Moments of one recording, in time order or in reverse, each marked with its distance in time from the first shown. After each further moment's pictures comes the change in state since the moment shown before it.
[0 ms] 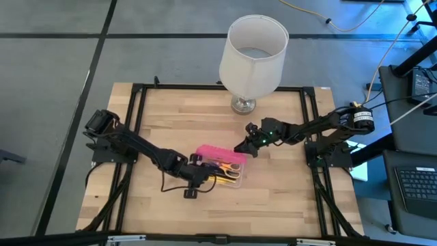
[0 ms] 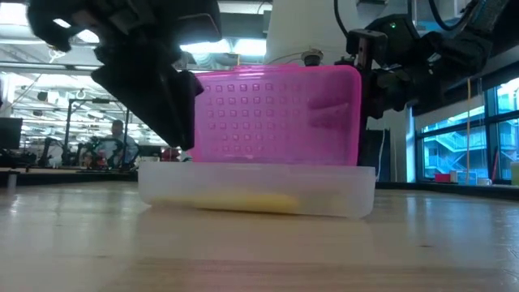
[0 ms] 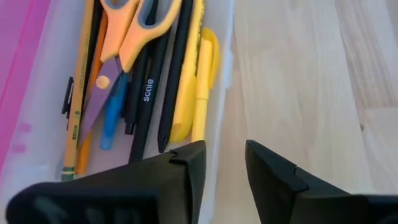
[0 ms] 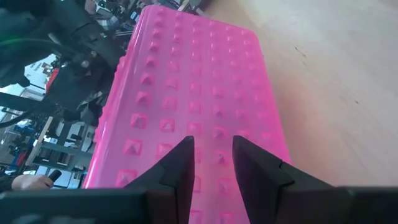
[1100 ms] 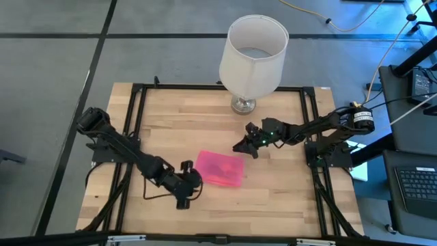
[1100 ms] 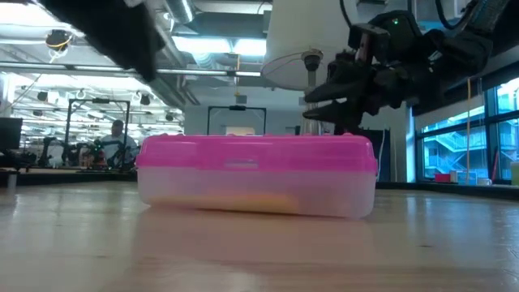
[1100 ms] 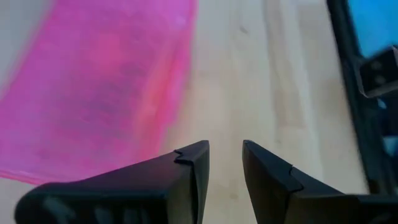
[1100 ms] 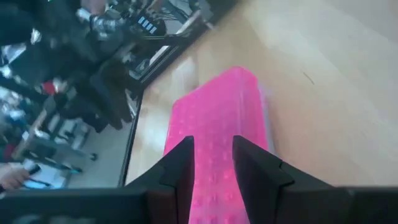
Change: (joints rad) left arm -0.182 -0.114 0.000 -0.013 -0.138 -0.237; right arm 0.014 0.001 0.001 0.045 0.024 -0.071
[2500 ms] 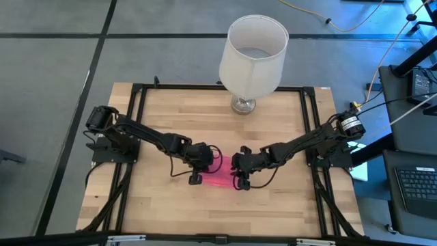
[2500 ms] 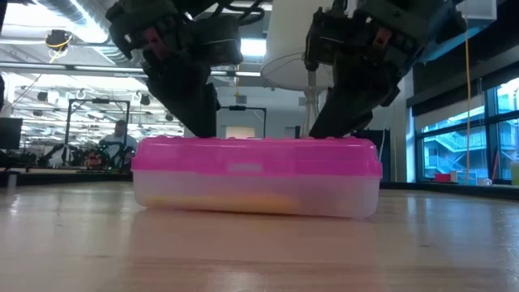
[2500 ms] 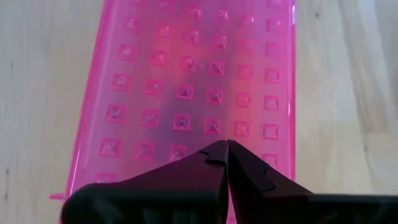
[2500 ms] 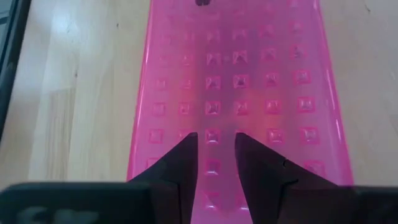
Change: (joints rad) left arm 0.385 0.098 -0.021 0.045 0.374 0.309; right arm 0.388 0.163 0.450 -0.833 0.458 -0.271
